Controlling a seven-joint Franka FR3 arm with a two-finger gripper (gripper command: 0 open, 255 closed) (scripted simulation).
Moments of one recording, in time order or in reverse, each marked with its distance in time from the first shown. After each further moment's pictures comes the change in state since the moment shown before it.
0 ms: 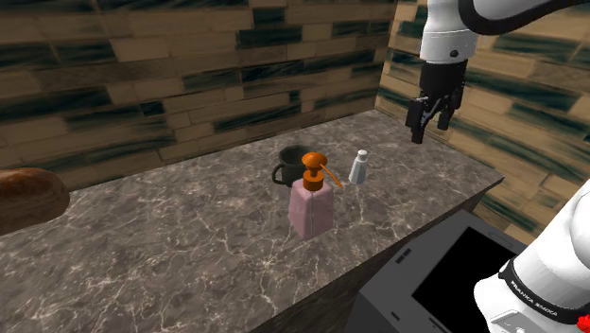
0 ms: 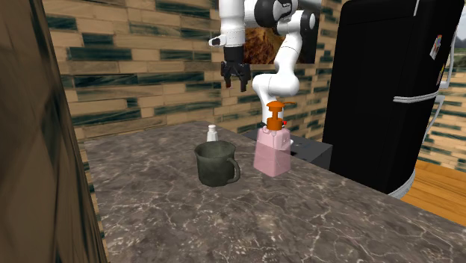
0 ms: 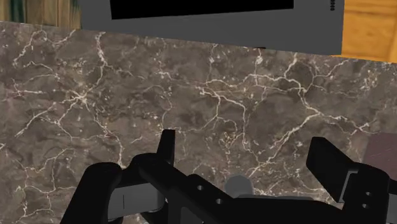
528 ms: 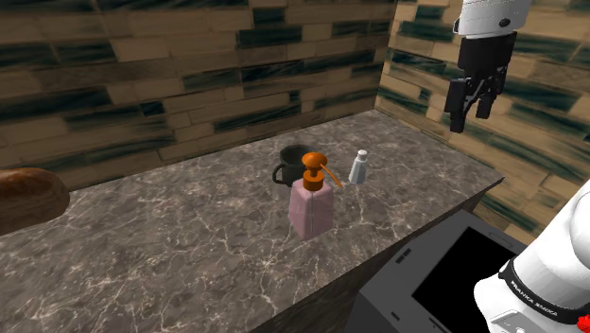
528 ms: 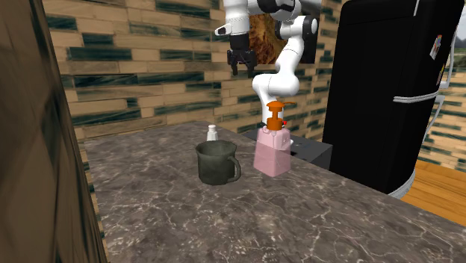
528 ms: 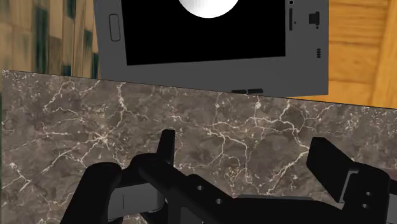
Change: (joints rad) arm -0.009 -0.128 -0.037 0.049 0.000 -0.246 -0.038
